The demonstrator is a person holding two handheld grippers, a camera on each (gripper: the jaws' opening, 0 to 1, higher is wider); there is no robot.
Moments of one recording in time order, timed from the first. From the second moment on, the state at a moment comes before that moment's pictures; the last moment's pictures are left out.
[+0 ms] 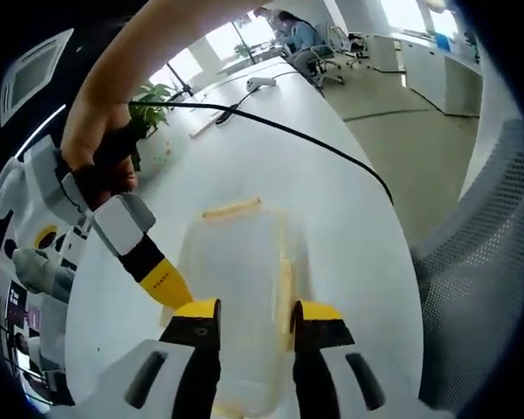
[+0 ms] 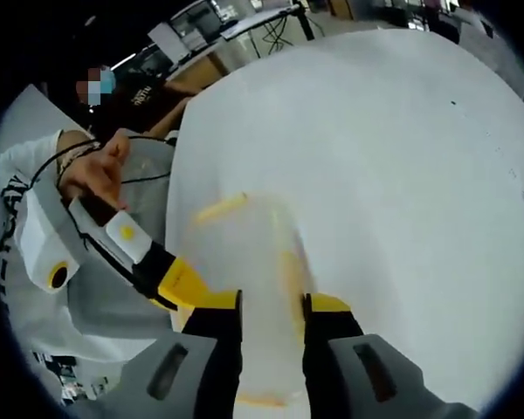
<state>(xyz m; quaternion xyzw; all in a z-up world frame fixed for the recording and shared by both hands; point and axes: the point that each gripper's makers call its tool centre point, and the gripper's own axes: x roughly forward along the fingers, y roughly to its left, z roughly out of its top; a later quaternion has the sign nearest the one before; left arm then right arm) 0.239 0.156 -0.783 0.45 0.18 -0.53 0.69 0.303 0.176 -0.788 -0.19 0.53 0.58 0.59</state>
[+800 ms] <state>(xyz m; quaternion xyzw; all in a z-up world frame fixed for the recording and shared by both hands) 0.235 0.156 -0.779 0.43 0.17 -0.55 0.69 0.302 0.176 -0.781 -0.21 0.50 0.56 0.62</state>
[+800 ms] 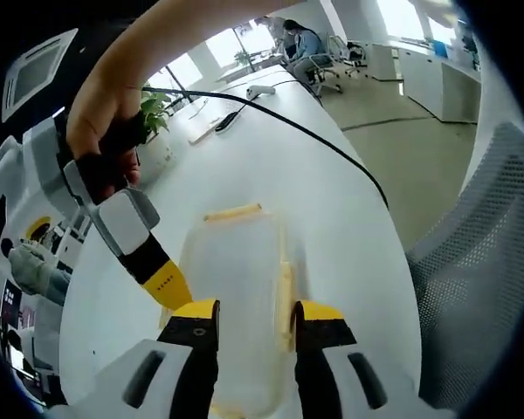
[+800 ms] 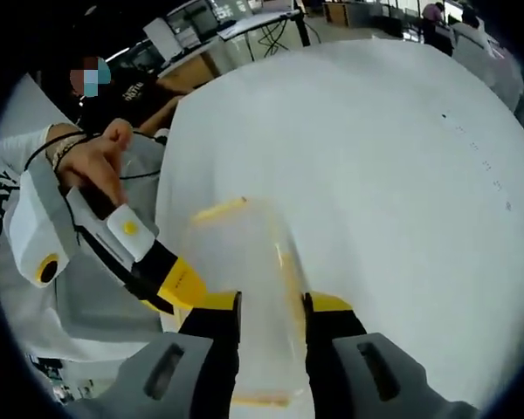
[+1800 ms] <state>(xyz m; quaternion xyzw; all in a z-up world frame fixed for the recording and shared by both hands) 0.267 0.203 -0.773 0.42 0.24 -0.54 0.69 0.301 0.127 -0.751 -0.29 0.42 0.55 0.66</state>
